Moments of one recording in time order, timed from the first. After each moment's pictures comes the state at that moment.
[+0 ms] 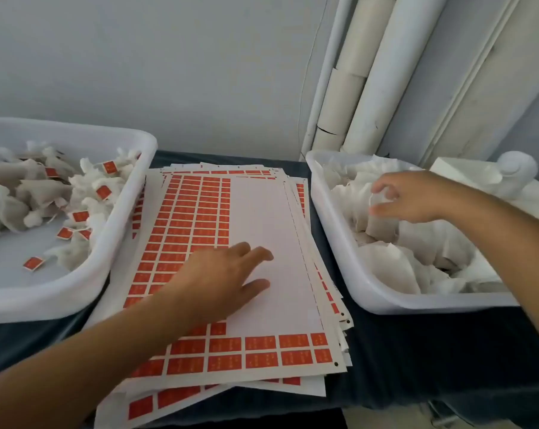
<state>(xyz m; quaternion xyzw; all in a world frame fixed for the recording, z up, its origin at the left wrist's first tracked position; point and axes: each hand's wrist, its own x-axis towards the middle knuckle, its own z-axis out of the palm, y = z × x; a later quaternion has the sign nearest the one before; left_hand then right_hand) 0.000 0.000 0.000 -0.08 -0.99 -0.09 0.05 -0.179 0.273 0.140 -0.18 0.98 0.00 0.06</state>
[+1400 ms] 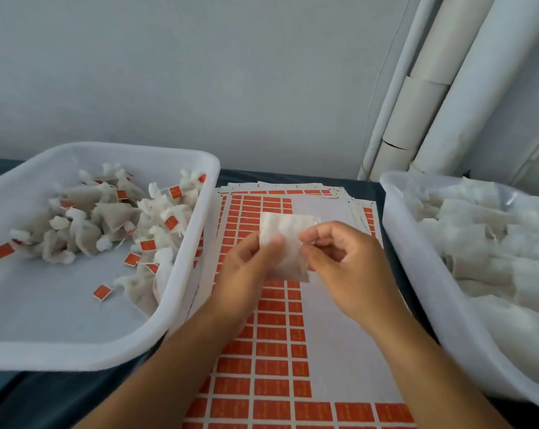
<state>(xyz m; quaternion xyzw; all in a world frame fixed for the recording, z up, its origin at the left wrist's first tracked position) -0.012 -0.049 0.011 0.11 -0.63 -0.76 0.15 -0.083 0.098 0.044 -0.30 0.82 -0.49 -0.02</state>
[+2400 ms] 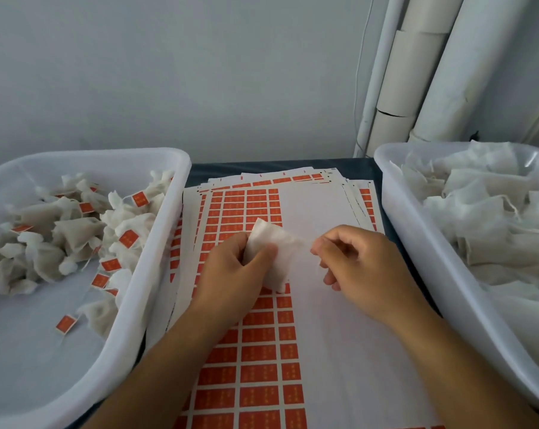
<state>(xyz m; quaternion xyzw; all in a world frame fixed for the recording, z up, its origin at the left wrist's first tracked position) -0.046 -0.054 0.001 0.24 -0.81 -0.51 0.15 -0.129 0.121 0.018 -0.25 0.85 -0.47 0.03</state>
